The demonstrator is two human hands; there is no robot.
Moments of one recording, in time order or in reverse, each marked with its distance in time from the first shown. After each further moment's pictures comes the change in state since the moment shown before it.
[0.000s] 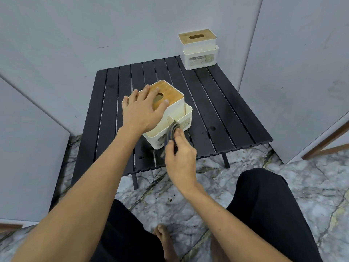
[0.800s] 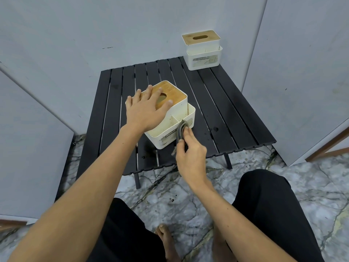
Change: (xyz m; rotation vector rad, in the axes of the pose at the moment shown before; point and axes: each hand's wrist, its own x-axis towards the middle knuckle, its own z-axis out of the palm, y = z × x) left_hand 0.002 0.001 -0.006 -0.020 -0.088 -0.007; right_hand 0.012 0.019 -0.010 -0.033 0.053 -0.026
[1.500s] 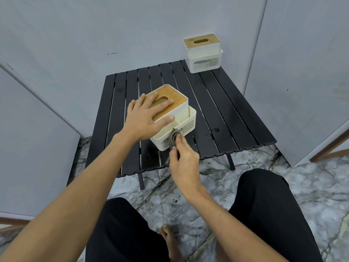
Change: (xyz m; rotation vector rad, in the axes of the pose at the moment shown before) left_hand -0.017 -0.029 0.002 0.030 0.016 0.252; right_hand -0.020 -0.003 0.014 -0.047 -0.036 -0.091
